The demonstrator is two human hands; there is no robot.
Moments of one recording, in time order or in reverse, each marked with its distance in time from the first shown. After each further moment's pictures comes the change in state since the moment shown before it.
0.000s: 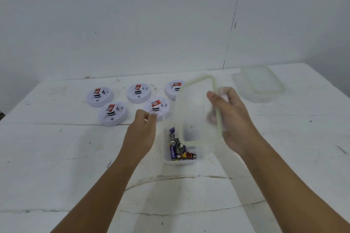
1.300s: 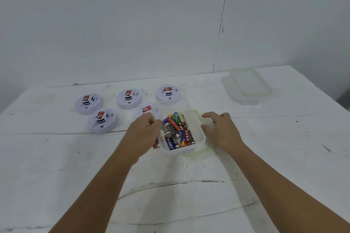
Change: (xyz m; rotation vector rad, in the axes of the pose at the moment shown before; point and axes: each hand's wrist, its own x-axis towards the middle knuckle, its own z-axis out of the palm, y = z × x) left_hand 0.005 0.027 0.006 0.072 -0.191 0.040; right_hand 0.051 0.074 -0.067 -1.255 0.045 0.014
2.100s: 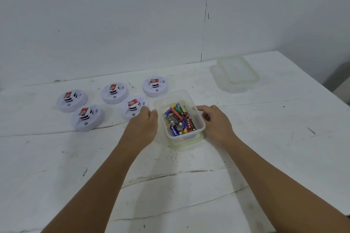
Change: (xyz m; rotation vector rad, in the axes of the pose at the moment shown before) left_hand 0.027 -0.003 0.040 0.200 -0.016 -0.004; right_hand 0.002 0.031 0.011 0.176 0.088 -0.089
